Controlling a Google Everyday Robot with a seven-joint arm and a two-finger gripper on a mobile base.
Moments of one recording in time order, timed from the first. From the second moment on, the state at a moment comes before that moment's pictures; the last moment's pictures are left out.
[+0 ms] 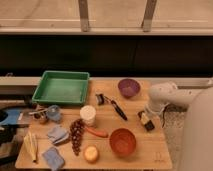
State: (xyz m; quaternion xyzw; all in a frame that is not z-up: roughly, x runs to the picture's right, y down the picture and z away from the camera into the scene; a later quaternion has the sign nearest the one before) arm 0.268 0.175 0.828 -0.29 0.15 0.51 0.79
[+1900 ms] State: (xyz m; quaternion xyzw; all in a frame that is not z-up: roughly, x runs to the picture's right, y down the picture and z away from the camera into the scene) arm 0.185 -0.069 0.742 -0.22 -0.16 0.55 0.79
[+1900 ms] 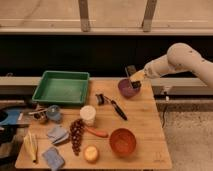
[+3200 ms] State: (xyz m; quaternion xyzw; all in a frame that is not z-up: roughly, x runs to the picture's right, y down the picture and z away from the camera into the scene) arm 0.203 -0.034 0.798 -0.26 -0.15 0.57 0.77
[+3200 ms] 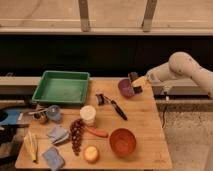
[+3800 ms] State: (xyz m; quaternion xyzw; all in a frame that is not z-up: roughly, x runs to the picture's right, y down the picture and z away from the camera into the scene) arm 0.187 -0.031 0.856 -0.31 -0.13 0.56 0.76
